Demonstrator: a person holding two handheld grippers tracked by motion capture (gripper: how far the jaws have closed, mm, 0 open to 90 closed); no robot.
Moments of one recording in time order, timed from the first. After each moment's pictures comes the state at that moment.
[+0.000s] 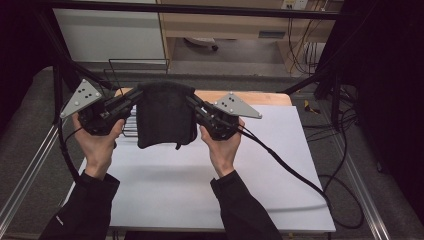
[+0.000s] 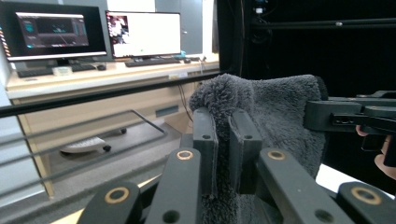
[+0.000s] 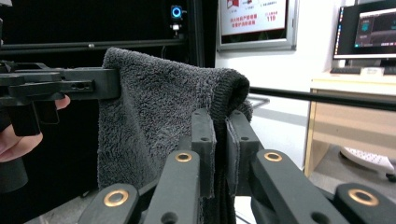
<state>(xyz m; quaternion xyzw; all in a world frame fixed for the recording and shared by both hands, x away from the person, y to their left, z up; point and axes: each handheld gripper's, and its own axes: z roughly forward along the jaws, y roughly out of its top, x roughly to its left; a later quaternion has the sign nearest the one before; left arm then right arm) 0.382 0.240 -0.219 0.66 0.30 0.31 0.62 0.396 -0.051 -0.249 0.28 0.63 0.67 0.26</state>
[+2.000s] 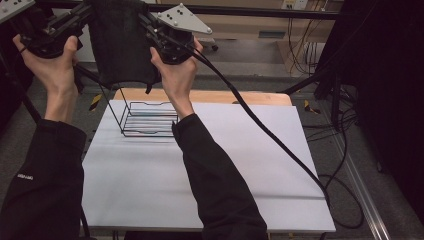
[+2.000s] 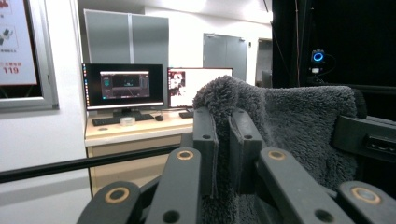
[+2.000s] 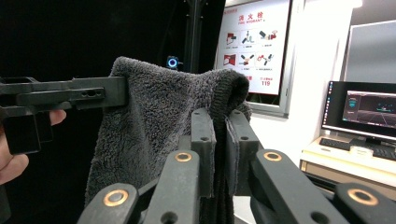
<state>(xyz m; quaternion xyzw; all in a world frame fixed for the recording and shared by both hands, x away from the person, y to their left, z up) 0.458 0.303 -0.103 0.57 0.34 0.39 0.64 0.476 0.044 -0.121 0.23 0.59 0.69 0.33</state>
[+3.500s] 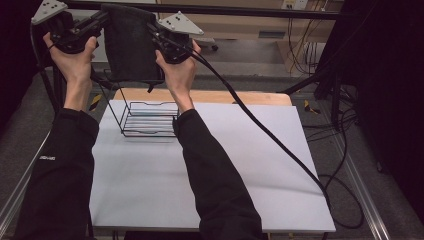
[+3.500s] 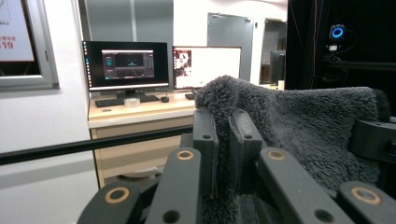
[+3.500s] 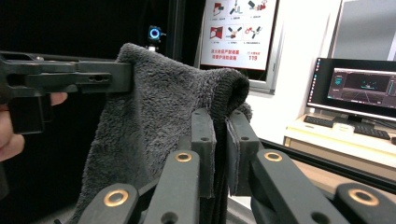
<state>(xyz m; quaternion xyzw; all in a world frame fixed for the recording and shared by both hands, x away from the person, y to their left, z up) 0.525 0.302 -0.136 0.59 0.35 0.38 0.62 0.528 0.050 -0.158 0.26 0.62 0.65 0.35</state>
